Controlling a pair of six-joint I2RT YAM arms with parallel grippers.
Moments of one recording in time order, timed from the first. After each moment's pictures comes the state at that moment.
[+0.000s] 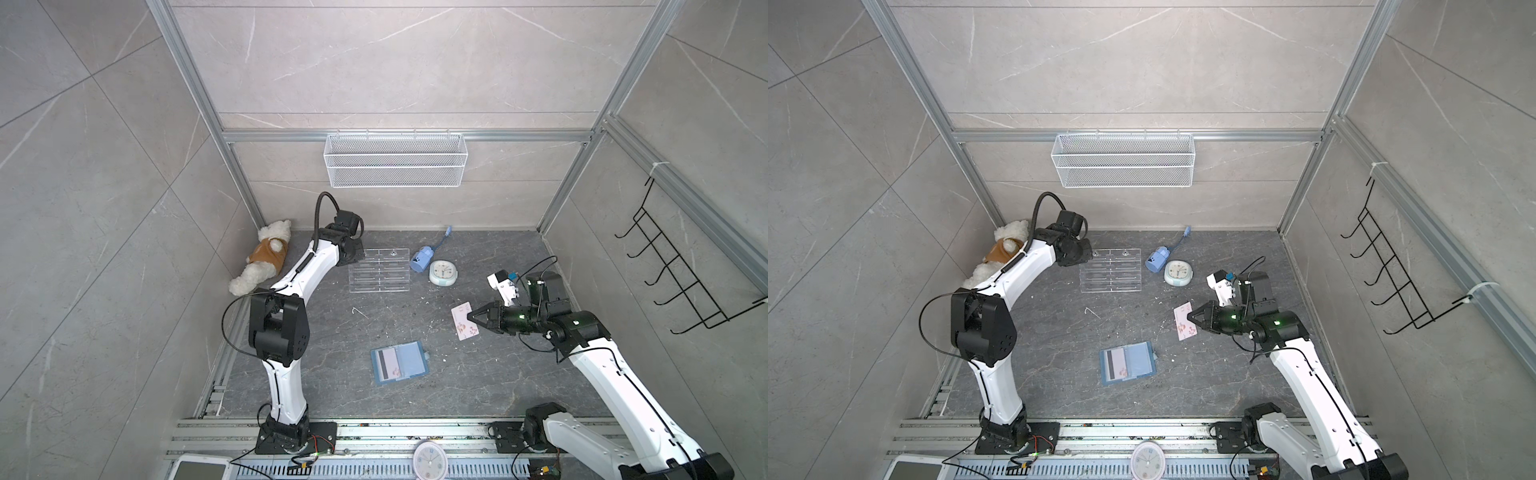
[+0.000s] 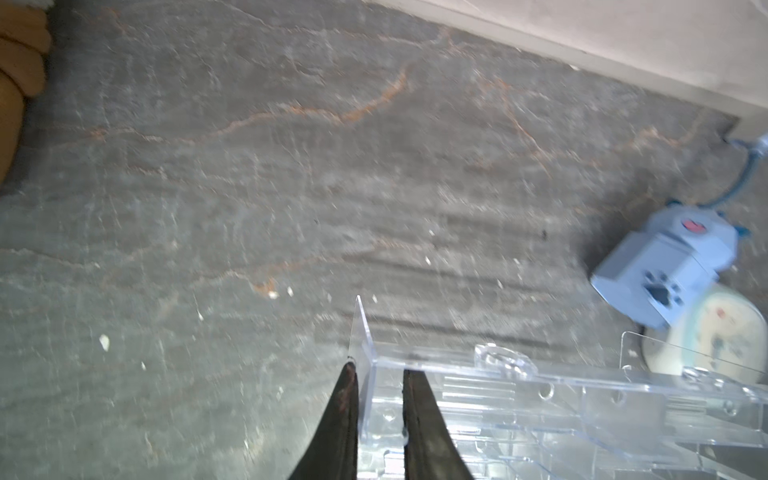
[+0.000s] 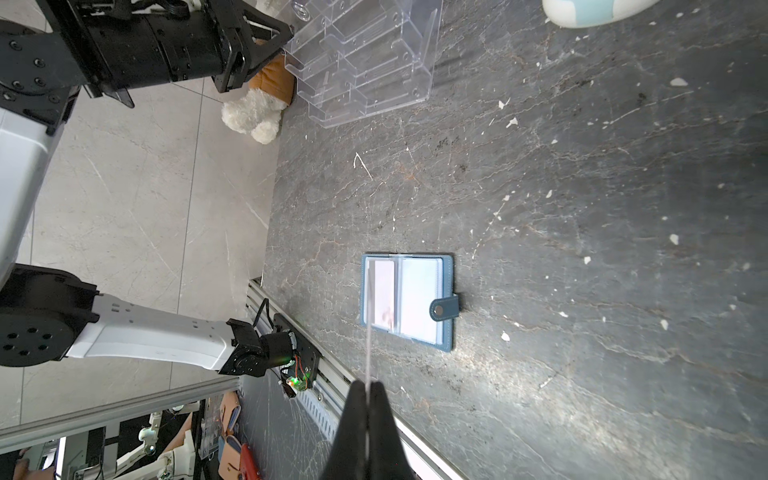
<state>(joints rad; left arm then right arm) -0.36 1.92 1.72 -0.80 -0.15 -0.49 0.22 0.97 0.94 -0.78 -0.70 0.47</state>
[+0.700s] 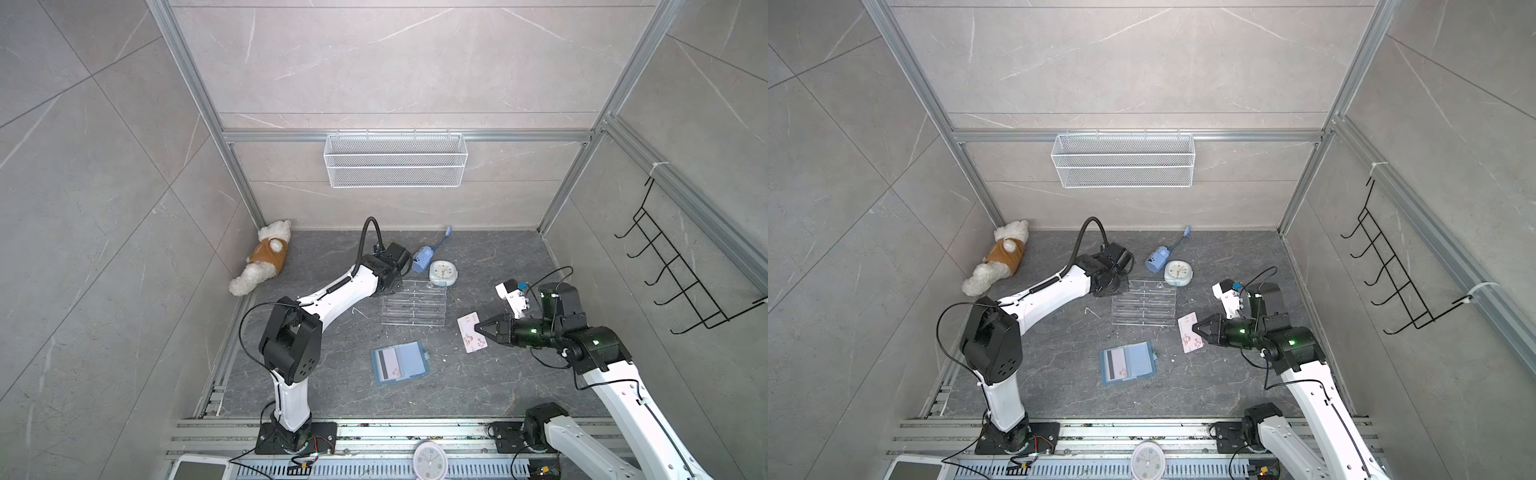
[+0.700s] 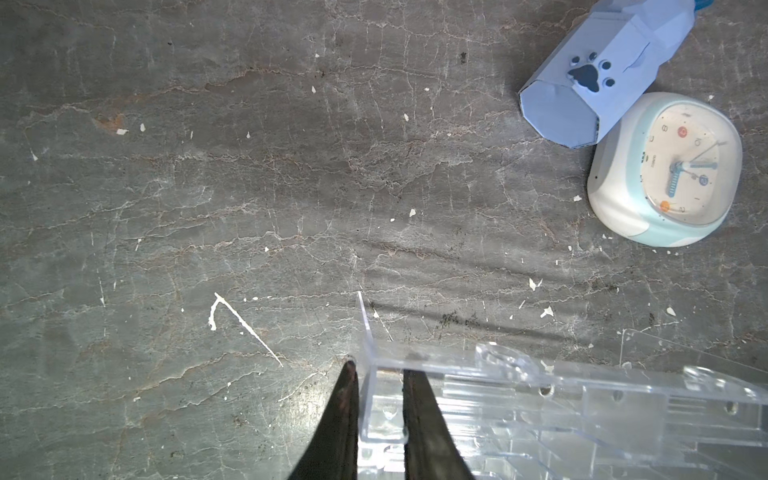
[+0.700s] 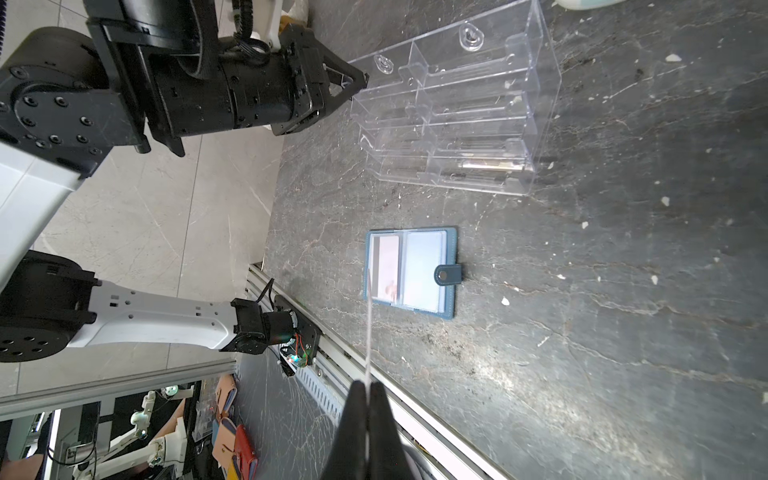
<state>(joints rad) -0.67 1.87 1.54 -0.80 -0.28 -0.75 0.22 0.84 0.94 -0.91 -0.70 0.44</state>
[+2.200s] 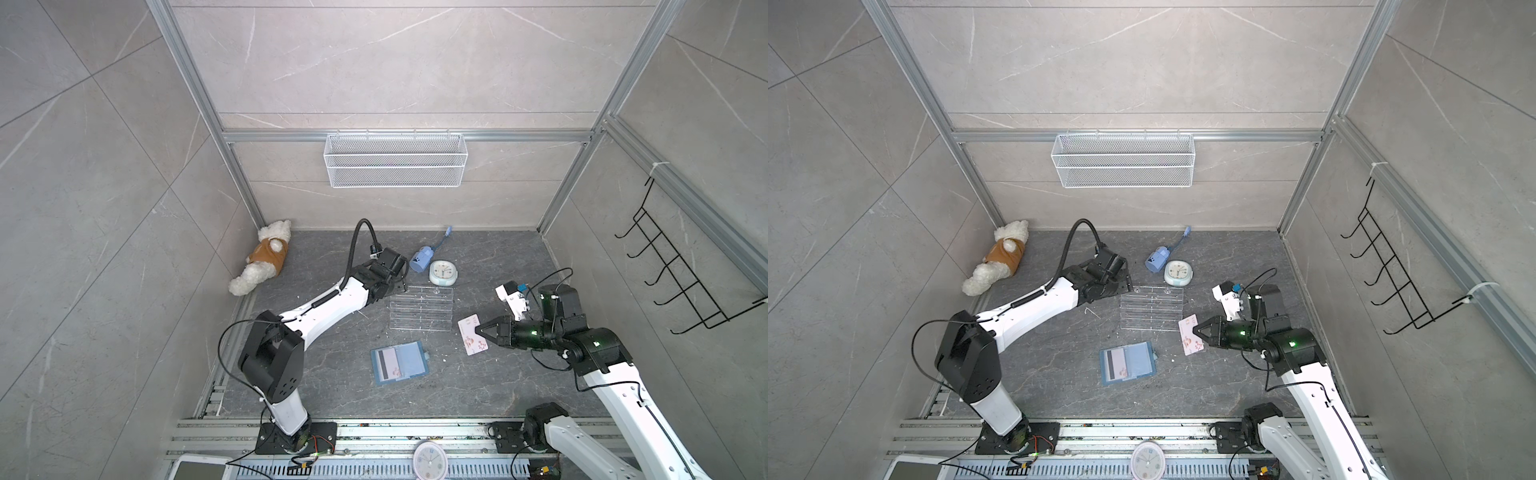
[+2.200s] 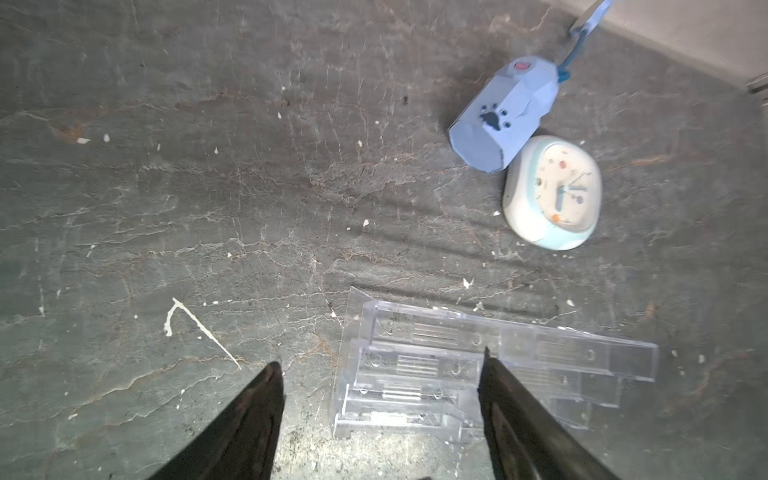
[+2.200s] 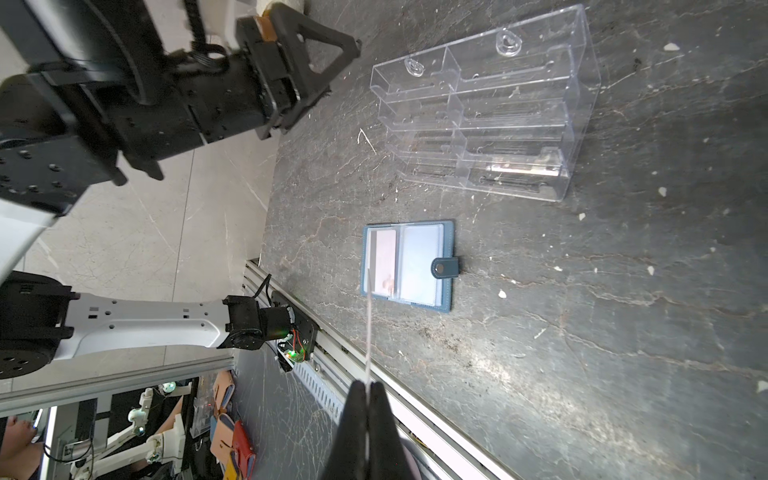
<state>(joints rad) -0.70 1.67 1.38 -0.61 -0.25 -0.76 0.22 0.84 0.93 -0.93 -0.70 0.42</state>
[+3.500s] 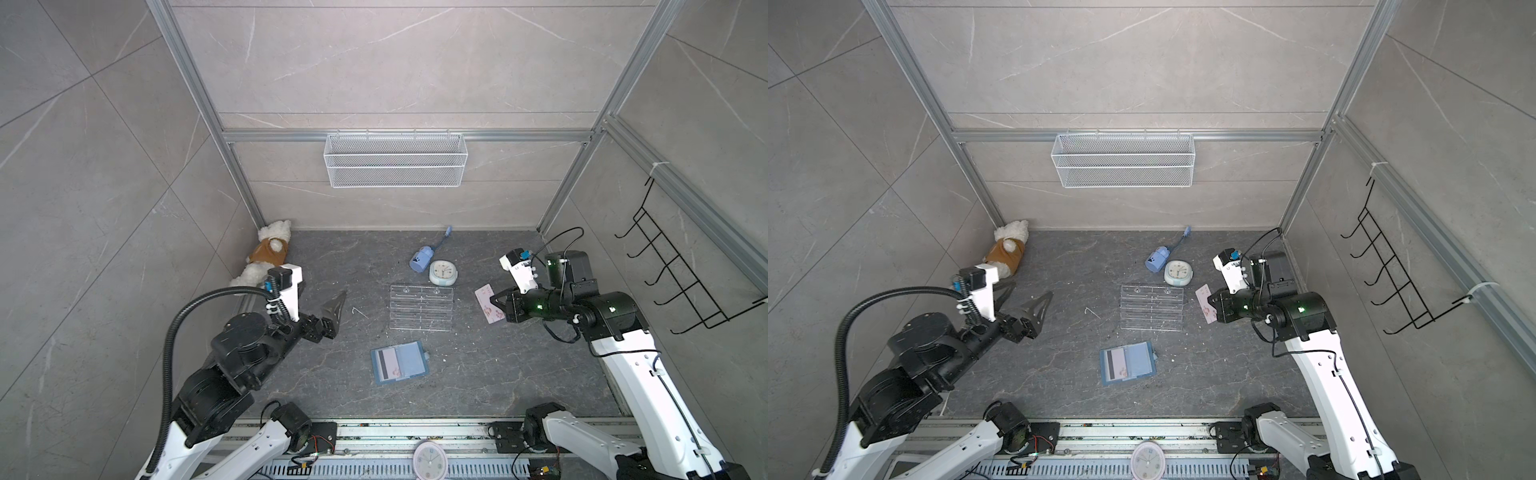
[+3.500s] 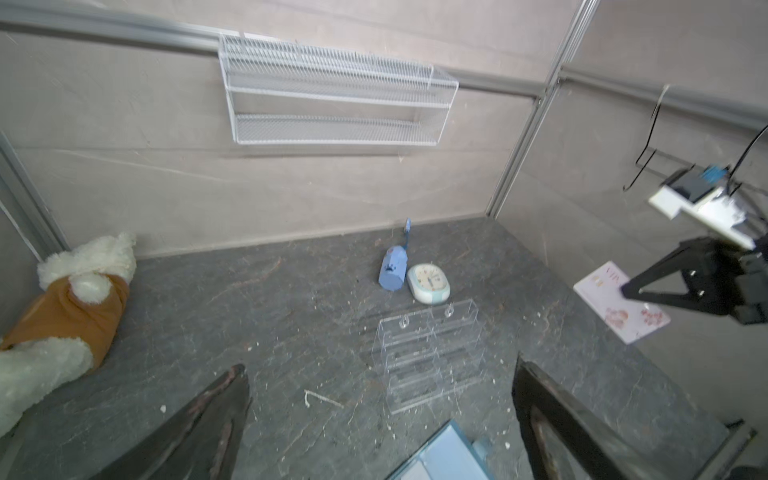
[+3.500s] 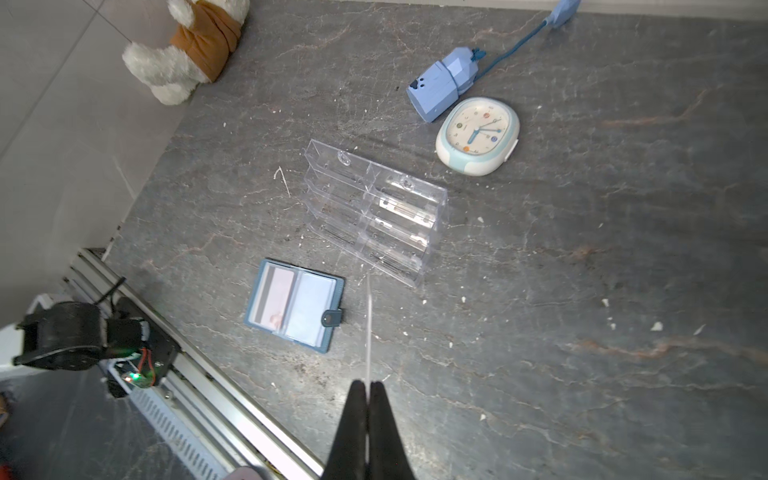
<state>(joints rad) -0.70 0.61 1.09 -0.69 -0.20 -0.19 0.22 1.05 1.33 -1.11 -0.38 -0.05</state>
